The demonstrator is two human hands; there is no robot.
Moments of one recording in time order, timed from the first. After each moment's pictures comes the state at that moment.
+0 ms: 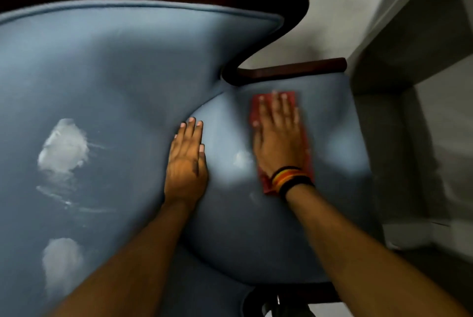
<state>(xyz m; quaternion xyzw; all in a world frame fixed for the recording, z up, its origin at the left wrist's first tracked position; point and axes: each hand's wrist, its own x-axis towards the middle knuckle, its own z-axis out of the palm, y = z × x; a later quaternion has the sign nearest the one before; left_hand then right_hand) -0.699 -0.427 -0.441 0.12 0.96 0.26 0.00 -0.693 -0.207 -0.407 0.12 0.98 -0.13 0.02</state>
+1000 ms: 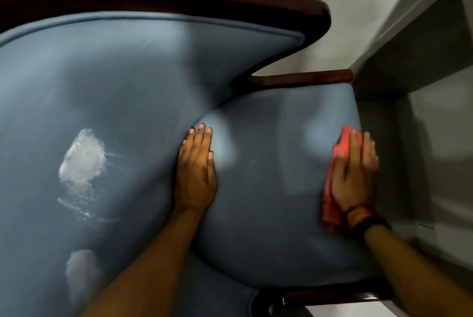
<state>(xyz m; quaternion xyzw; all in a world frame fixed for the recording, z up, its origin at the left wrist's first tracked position) -0.701 -0.425 -0.437 0.10 0.95 0.30 0.03 -0.608 -0.102 -0.409 0.29 0.94 -0.16 0.04</state>
